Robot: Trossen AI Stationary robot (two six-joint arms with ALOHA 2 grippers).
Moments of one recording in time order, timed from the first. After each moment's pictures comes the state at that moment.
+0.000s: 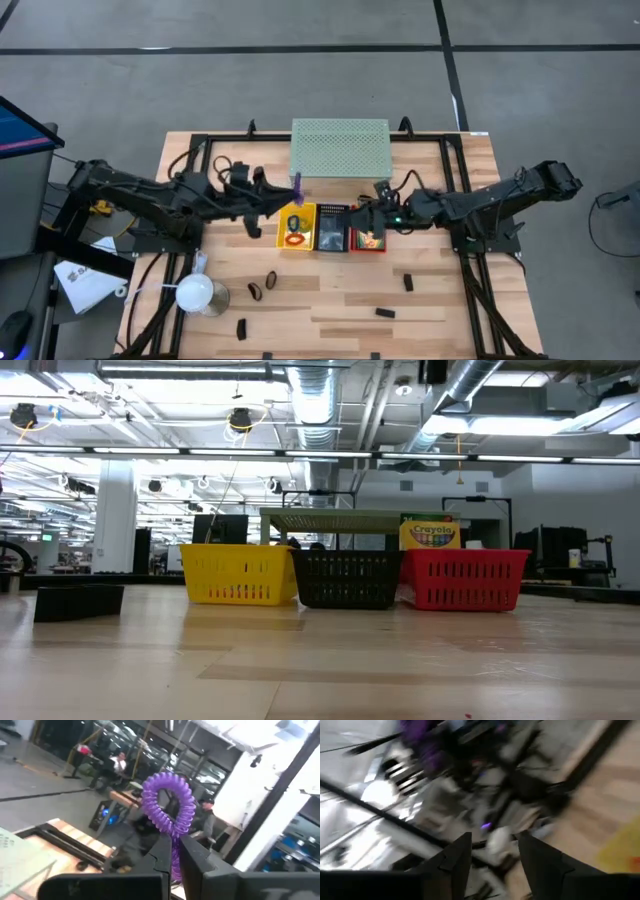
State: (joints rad) left arm -0.25 1.10 0.96 0.30 -0.39 -0.46; right arm 0.24 1.26 0.86 0.39 0.26 1.03
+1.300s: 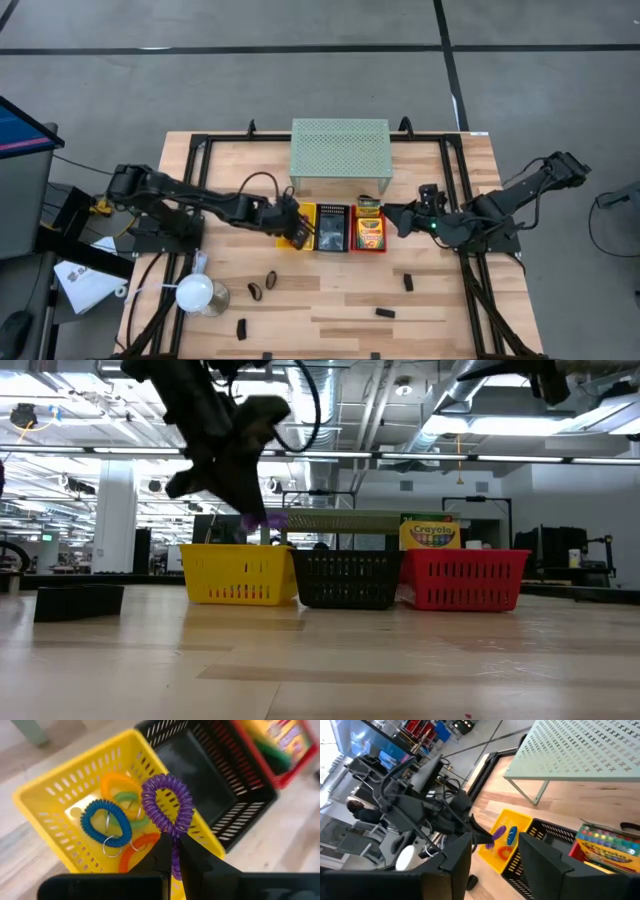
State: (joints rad) left arm -0.12 1.53 0.96 -0.43 -0.25 -0.95; right arm 0.50 0.99 0.86 -0.38 0.89 1.26
